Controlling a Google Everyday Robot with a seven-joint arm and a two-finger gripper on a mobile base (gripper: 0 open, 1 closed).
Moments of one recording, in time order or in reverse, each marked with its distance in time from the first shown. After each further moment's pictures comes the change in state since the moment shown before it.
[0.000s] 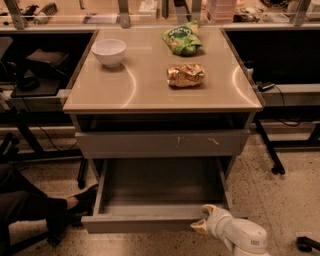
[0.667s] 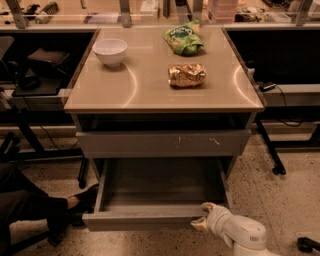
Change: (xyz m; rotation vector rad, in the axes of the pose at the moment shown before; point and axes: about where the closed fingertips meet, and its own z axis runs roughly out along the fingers) arm -0.004 -0.003 0.005 -0.007 0.005 -0.008
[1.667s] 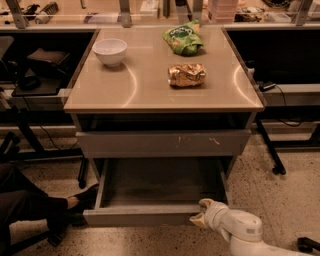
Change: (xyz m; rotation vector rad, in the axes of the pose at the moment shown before) arm -0.008 -0.005 0.010 -0.014 0.009 -0.016
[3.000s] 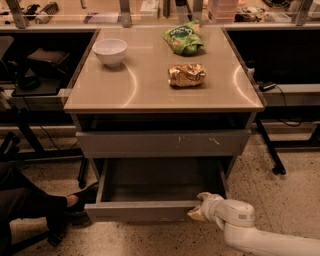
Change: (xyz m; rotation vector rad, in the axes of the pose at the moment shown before) arm -0.011 -0.013 0.022 -0.007 0.039 0.009
